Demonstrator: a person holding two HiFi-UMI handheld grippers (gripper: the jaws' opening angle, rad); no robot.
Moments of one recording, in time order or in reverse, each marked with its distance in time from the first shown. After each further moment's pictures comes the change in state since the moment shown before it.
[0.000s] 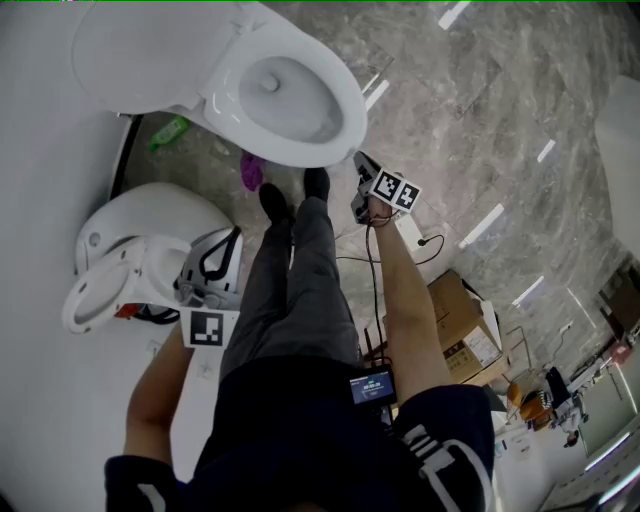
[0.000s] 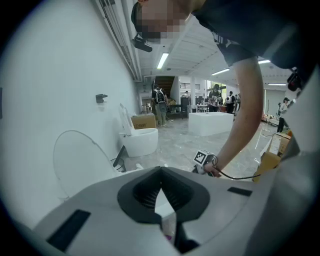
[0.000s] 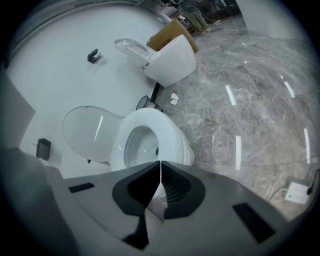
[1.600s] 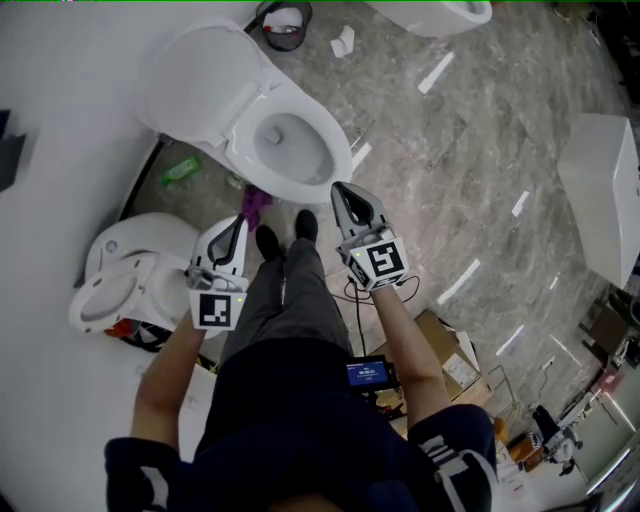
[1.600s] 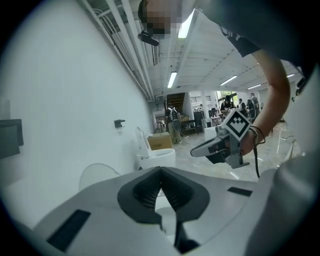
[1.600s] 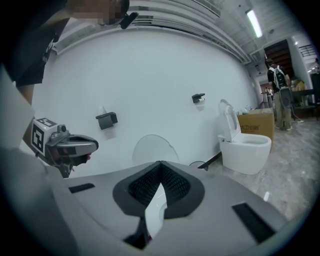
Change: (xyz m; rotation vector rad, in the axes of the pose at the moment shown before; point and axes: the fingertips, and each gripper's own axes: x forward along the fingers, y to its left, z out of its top) left arm -0.061 0.056 0.112 0.038 -0.190 0.200; right arm -0.220 0.372 0.074 -0.957 -0.383 0.256
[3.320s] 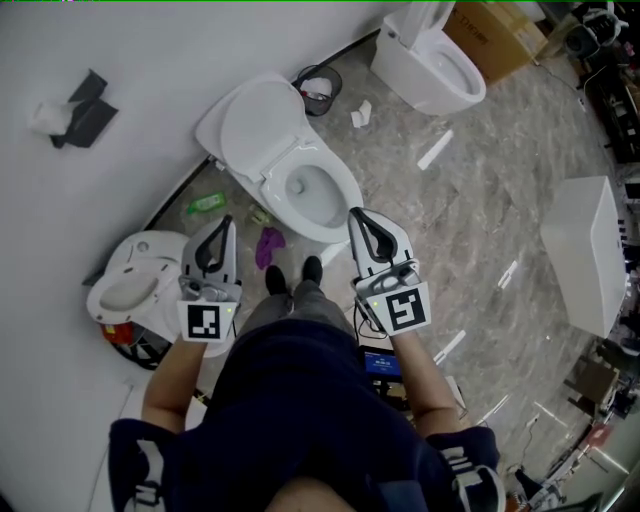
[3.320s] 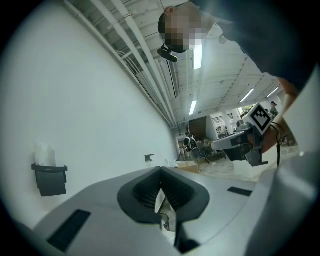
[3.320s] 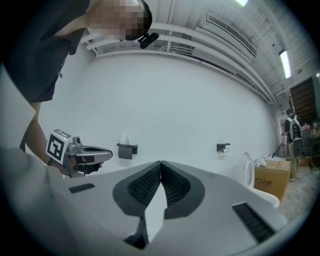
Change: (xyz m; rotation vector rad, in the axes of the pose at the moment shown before) left arm -0.172 0.116 0.151 -0.164 -0.346 0.339; right arm -0.085 0.169 0.243 -0.311 -0.302 0.109
